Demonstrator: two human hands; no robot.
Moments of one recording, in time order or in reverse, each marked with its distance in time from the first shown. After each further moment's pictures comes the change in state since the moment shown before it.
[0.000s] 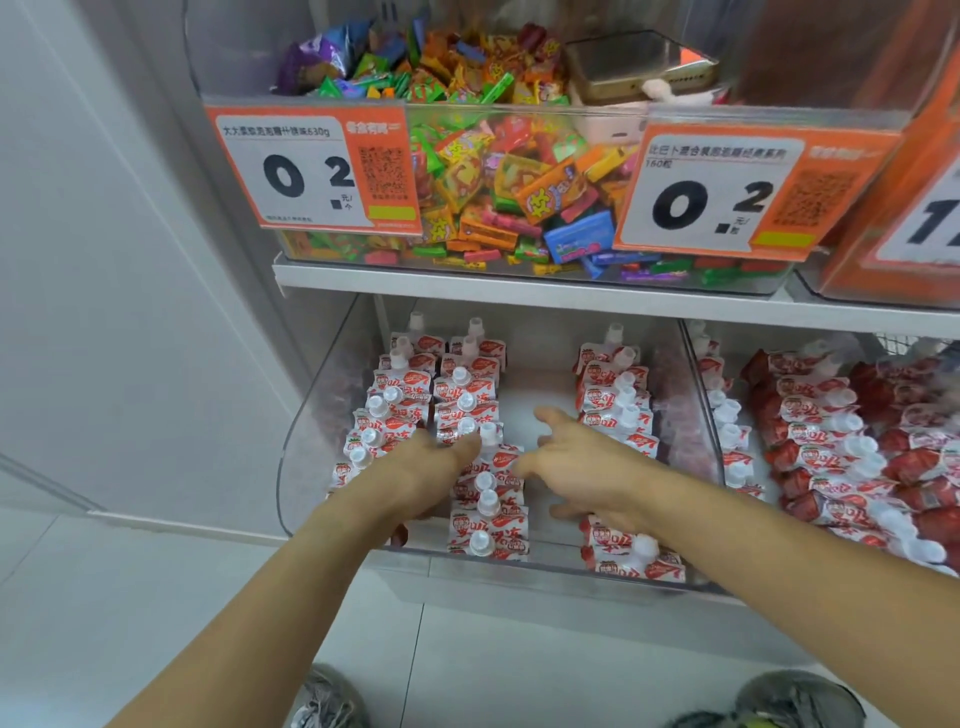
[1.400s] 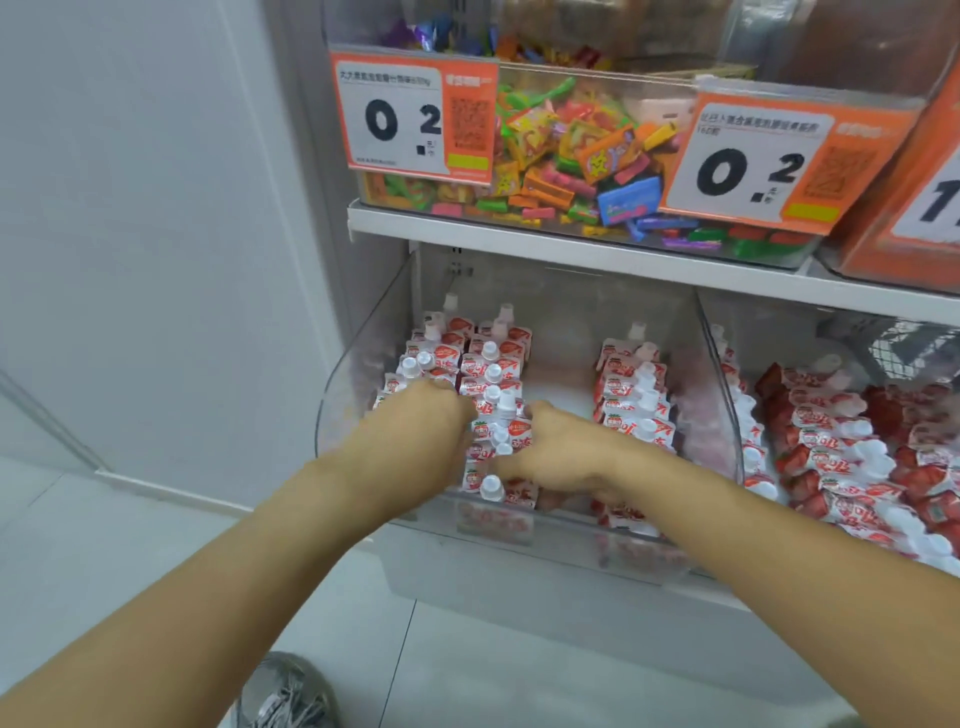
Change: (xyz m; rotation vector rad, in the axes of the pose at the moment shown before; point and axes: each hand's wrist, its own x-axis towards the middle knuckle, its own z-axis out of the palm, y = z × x) left_hand -0.035 -0.025 -0.012 0.878 0.437 0.677; right_hand -0.012 -0.004 0.037 -0.472 0.011 -0.217
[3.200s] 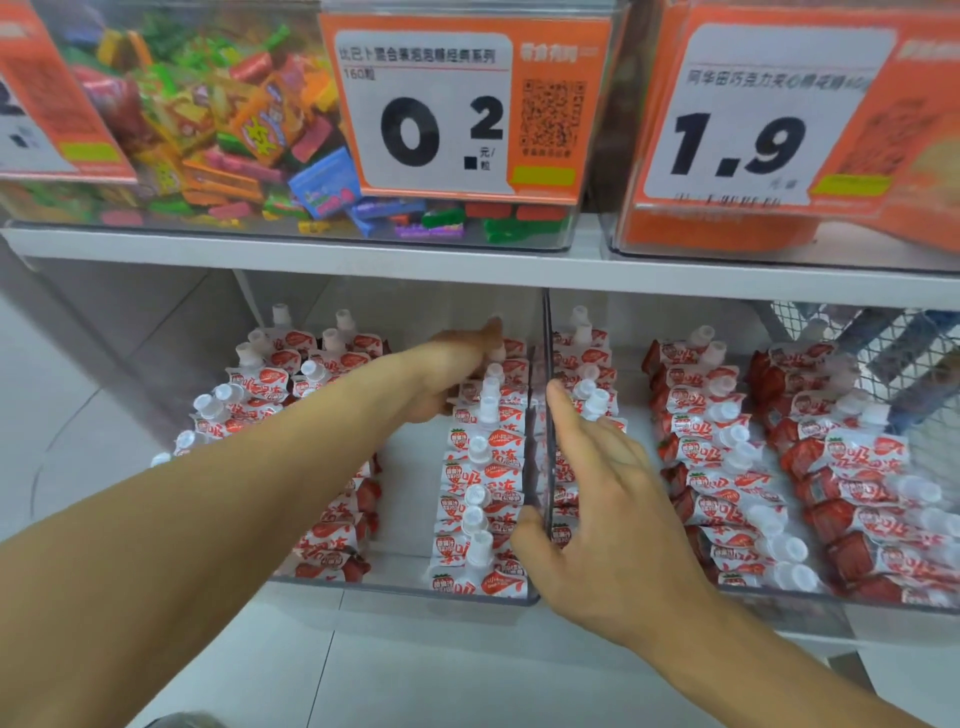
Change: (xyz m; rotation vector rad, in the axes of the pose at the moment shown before) left_hand 0.191 0.116 0.060 -1.111 -0.384 -0.484; right_hand -0.072 0.144 -0.054 -0.239 0.663 -0.310
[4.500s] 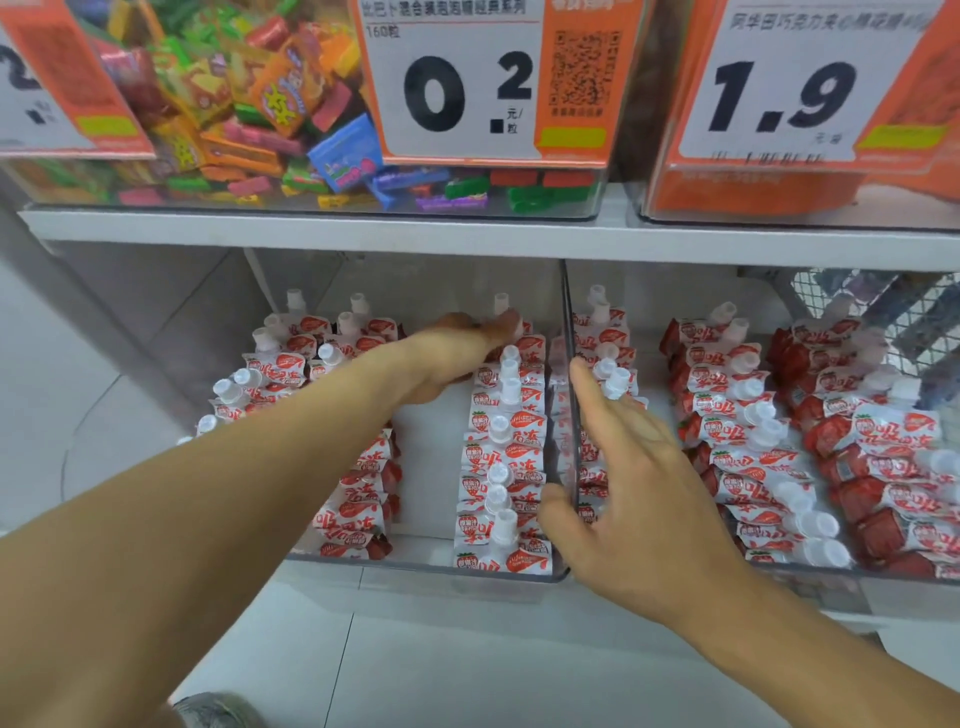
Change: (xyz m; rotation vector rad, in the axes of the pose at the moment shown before) left_hand -0.017 -0.001 -0.012 0.145 0.046 0.109; right_hand 0.000 0.000 -0.001 -0.006 0.014 -0.016
